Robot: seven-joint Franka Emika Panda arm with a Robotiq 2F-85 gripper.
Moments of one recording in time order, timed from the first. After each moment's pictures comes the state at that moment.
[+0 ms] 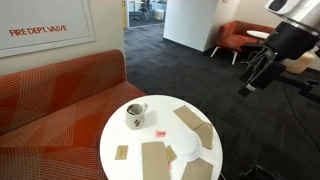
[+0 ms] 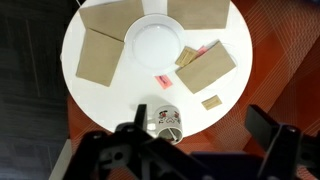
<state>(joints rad) -0.01 -0.68 -0.25 -2.71 0.00 2.28 -0.44</state>
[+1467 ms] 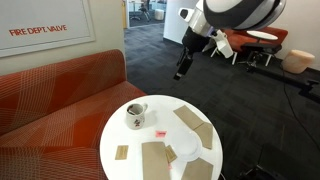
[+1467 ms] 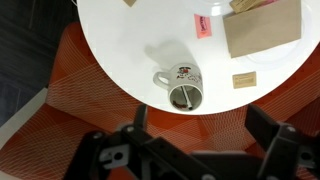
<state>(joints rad) 0.02 0.04 -0.17 -2.20 0.17 2.51 -0.82</state>
